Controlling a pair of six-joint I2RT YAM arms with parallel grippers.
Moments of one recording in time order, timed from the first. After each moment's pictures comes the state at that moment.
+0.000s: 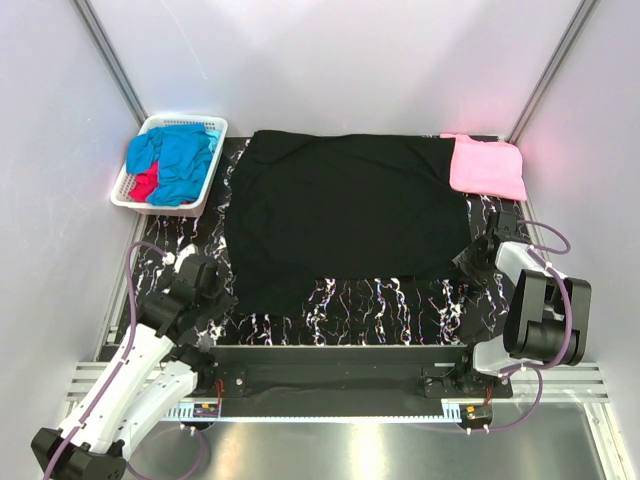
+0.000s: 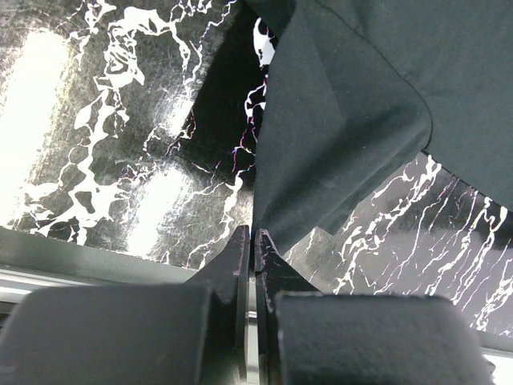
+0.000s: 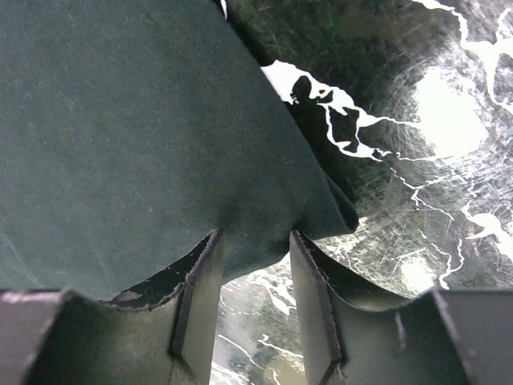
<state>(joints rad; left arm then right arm) -0.40 0.64 0.63 -0.95 -0.15 -0.95 -0.22 1.47 0.74 -0.43 -0.08 0.66</state>
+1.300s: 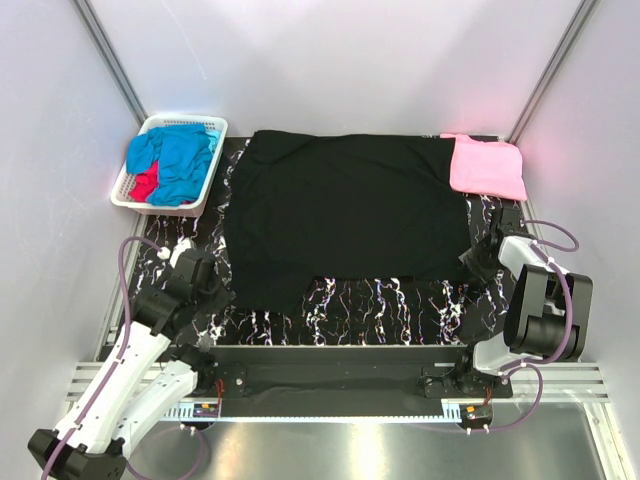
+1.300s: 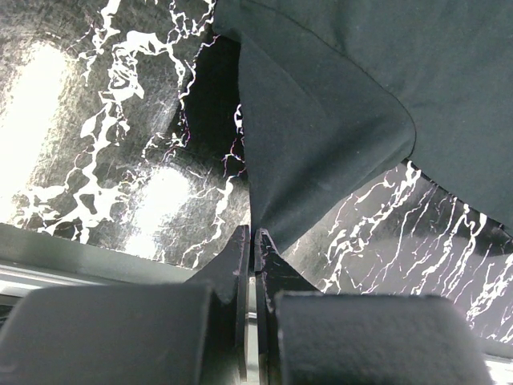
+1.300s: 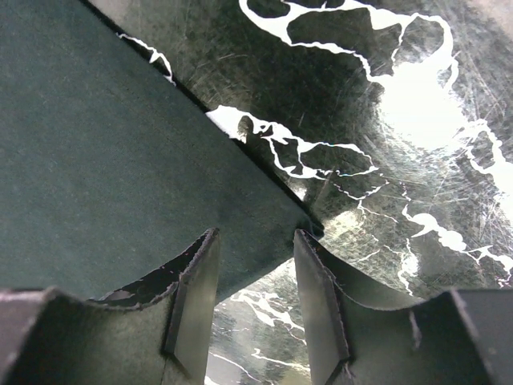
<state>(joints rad) -0.40 0.66 0.71 -0.99 -0.17 -0.95 -0.24 1.49 0.79 -0.49 0.03 0.71</state>
